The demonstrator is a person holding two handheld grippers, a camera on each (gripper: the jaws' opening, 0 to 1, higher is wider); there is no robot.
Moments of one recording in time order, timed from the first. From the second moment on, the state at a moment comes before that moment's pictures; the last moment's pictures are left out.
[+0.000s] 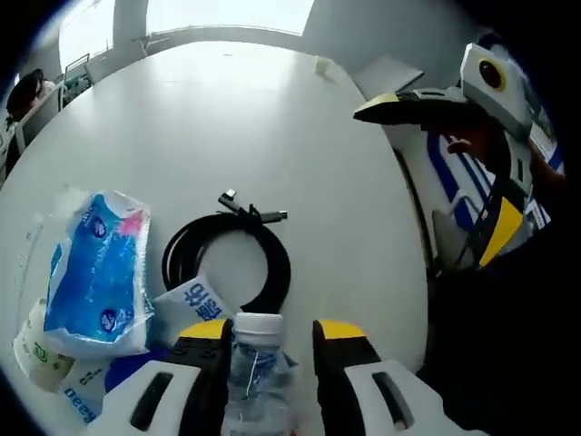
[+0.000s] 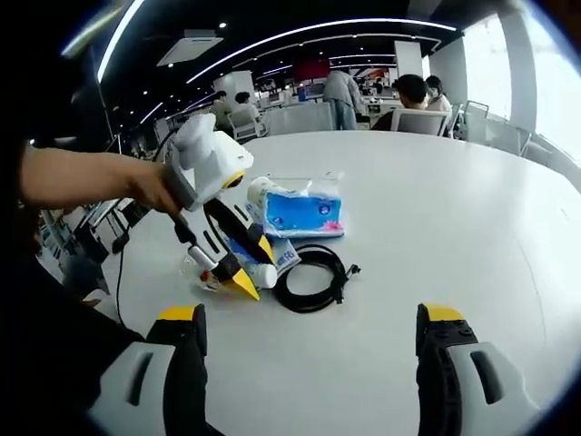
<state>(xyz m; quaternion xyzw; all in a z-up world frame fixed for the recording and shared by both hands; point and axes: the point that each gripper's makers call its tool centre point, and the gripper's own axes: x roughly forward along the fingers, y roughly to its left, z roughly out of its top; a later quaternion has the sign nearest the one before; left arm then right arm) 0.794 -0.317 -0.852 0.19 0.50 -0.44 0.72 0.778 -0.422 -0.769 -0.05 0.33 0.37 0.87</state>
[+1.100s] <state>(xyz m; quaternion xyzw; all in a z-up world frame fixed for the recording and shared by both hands) 0.787 -0.314 -0.846 0.25 0.49 -0.45 0.71 0.782 -0.422 -0.778 -0.06 0.34 0.37 0.86</state>
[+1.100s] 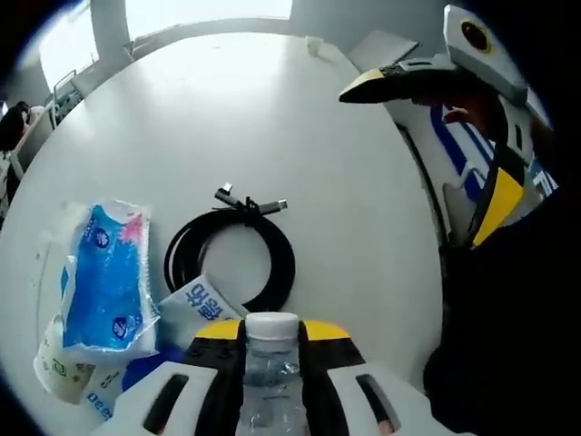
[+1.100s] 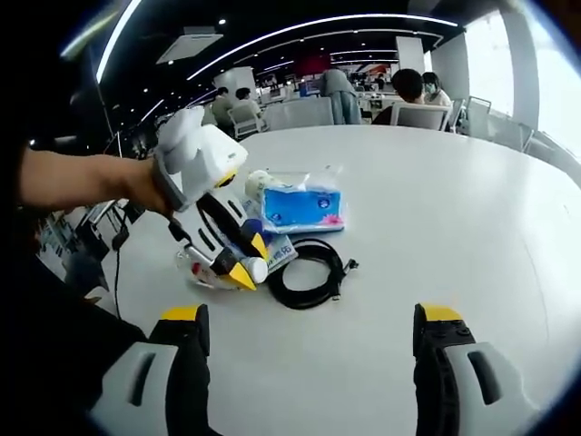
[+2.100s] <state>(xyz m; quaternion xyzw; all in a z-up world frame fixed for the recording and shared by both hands) 0.773 -0.268 -0.772 0.22 0.41 -0.45 0.76 0.784 -0.391 -0.769 -0.07 0.32 0.39 0.86</state>
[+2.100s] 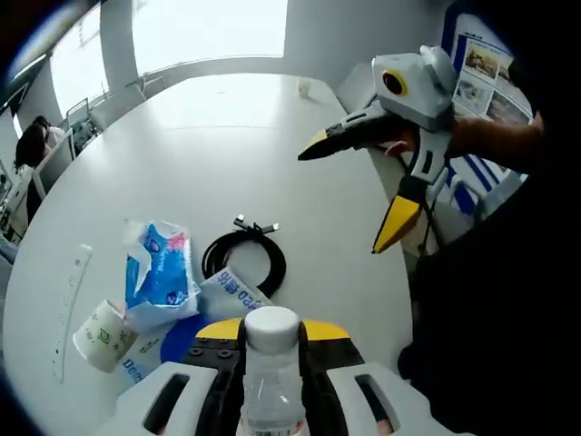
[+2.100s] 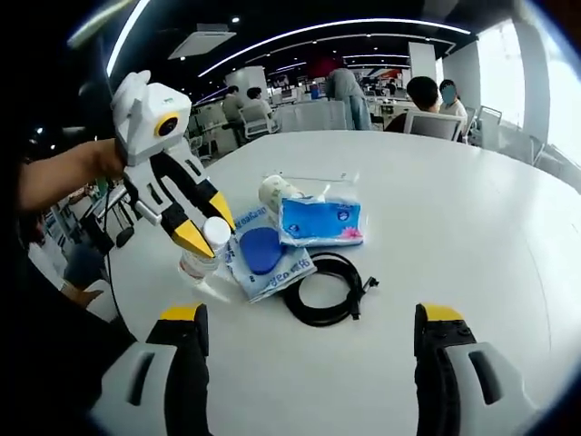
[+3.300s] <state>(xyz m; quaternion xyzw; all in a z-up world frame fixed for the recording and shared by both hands) 0.719 -0.170 -0.720 0.20 0.37 -0.40 0.82 0.774 -0.358 -0.766 -0.10 0.32 0.43 0.84</state>
